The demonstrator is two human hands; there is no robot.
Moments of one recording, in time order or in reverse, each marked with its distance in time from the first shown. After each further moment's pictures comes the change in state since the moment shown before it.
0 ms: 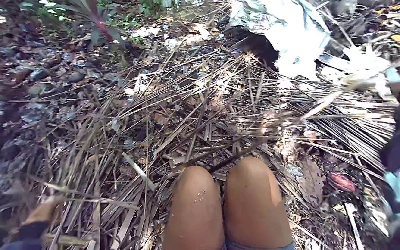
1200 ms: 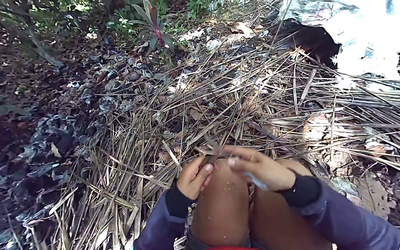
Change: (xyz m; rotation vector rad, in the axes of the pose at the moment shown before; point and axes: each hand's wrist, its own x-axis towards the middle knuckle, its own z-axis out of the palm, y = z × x) left_hand -0.219 0.303 -0.002 -1.095 -0.182 0.964; right_hand -0.369 -0.313 0.041 1.250 -1.359 -0.717
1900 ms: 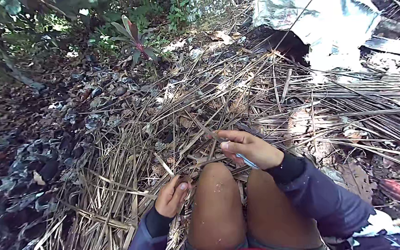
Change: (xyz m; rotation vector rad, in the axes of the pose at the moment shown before) left_hand -0.030 -0.035 -0.033 0.223 0.061 0.143; right_hand 0.011 -0.016 -0.029 0.057 0.042 -0.106
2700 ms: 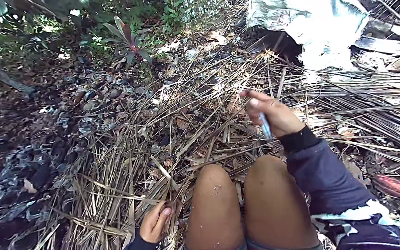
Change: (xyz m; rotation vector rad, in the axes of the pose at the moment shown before) left_hand -0.068 -0.047 -0.032 0.253 0.002 -0.092; right_hand 0.003 -0.019 -0.076 -0.048 0.311 -0.224
